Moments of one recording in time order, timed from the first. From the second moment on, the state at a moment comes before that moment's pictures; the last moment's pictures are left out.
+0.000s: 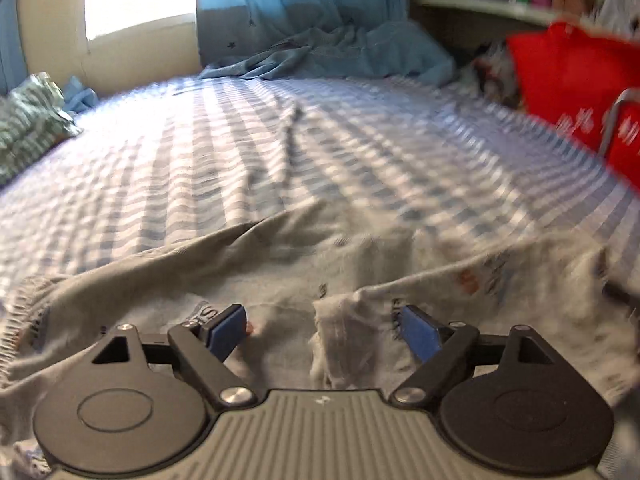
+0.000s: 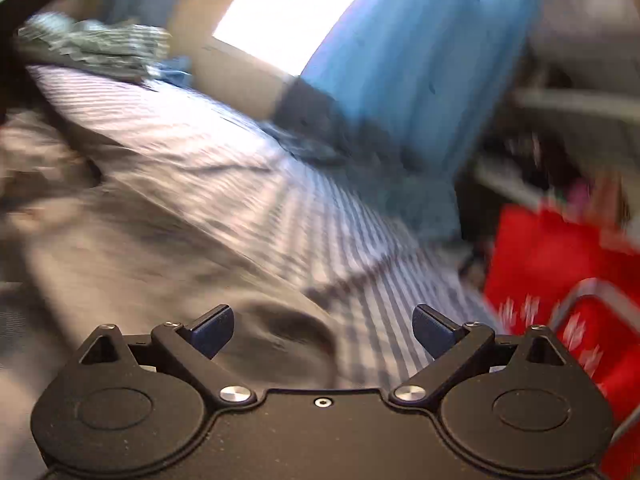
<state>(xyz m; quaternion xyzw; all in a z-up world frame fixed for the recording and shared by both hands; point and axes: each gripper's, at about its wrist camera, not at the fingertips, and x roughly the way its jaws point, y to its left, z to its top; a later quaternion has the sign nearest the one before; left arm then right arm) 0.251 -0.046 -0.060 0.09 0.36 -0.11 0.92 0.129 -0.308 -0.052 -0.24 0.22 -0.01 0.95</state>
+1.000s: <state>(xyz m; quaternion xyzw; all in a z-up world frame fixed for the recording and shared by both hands) 0.180 -0.179 -0.086 0.14 0.32 -0.29 0.89 0.207 -0.439 -0.061 -0.08 0.32 0.32 0.89</state>
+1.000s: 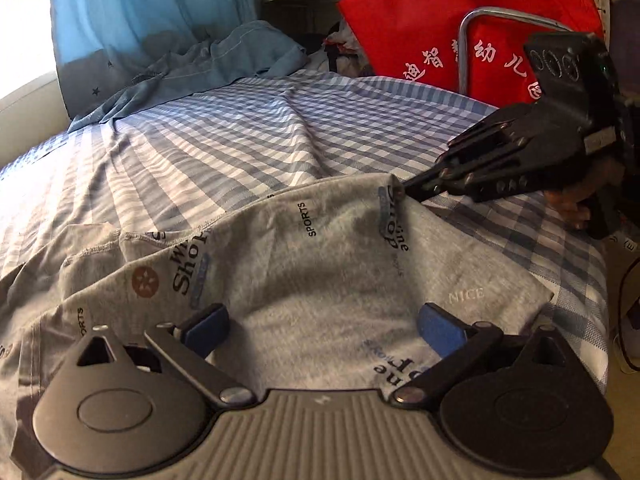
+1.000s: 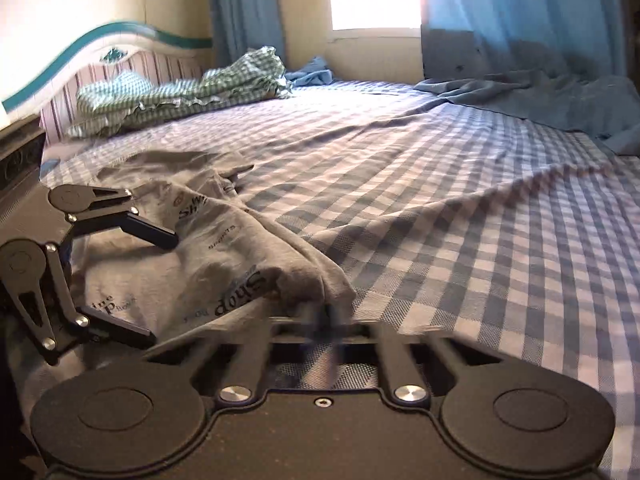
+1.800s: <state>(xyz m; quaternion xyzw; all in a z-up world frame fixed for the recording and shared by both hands) 0.180 -0.175 -0.085 0.14 0.32 -0.29 0.89 0.211 -0.424 -0.054 -0.13 0.30 0.34 0.88</state>
